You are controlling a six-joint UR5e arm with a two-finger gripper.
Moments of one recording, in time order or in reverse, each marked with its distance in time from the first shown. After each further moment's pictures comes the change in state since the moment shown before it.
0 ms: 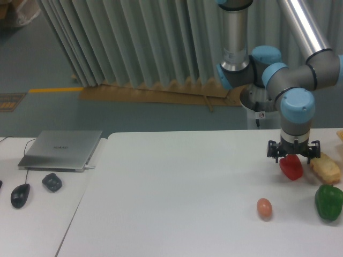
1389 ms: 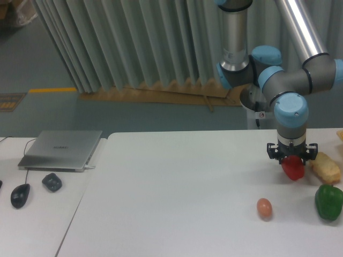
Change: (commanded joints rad) arm -0.005 -0.003 0.021 -0.011 0.034 0.038
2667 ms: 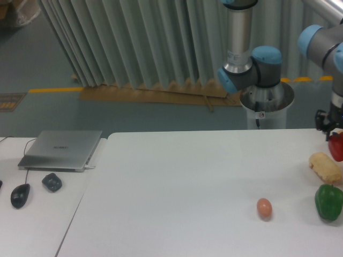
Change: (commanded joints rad) arm 0.297 0.046 0.265 -0.152 -0.046 0.788
